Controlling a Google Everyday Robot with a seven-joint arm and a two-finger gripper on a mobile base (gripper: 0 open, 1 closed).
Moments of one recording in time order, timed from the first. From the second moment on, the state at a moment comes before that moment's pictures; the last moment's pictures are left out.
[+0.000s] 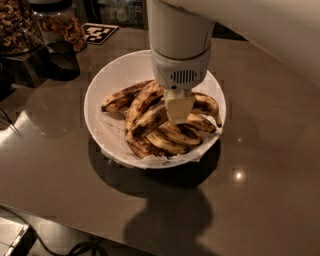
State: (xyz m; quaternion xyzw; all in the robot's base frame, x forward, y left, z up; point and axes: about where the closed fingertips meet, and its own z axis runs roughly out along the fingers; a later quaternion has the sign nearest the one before) arm 0.464 -0.036 0.951 -0.73 0.67 -0.11 0.08
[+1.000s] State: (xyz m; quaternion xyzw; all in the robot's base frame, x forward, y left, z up) arm 0.407 -0.041 1.010 -0.74 0.65 -0.13 0.11
